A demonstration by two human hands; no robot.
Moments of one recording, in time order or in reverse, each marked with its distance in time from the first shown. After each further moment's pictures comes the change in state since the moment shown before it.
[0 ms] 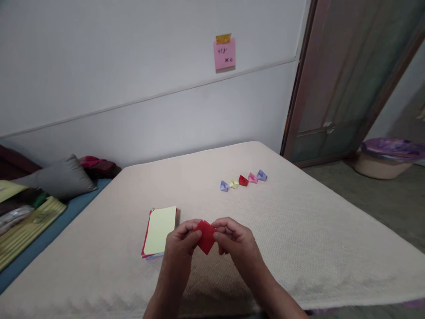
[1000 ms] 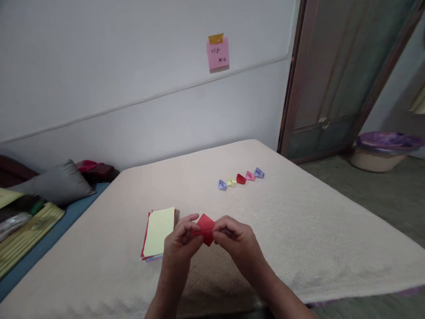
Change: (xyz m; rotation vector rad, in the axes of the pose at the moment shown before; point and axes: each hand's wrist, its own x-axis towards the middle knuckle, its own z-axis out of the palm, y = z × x) left_hand -0.008 0.011 0.005 0.261 -0.020 0.143; right_hand -0.002 -0.005 -0.005 -0.150 -0.014 -0.167
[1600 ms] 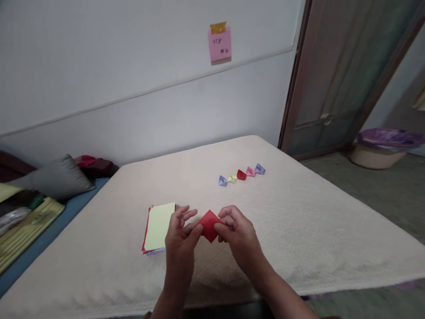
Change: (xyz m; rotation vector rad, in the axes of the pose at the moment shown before) left_hand -0.001 -0.013 0.007 0.002 0.171 -0.018; right_hand 0.001 0.004 0.008 0.113 0.101 0.125
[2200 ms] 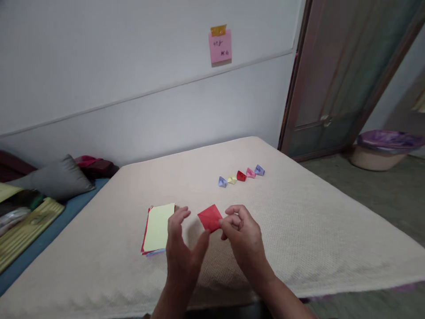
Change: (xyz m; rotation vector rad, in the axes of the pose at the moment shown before) left_hand -0.006 0.004 -0.001 0.485 0.045 0.543; right_hand 0.000 -0.005 0.002 -0.105 0.250 0.002
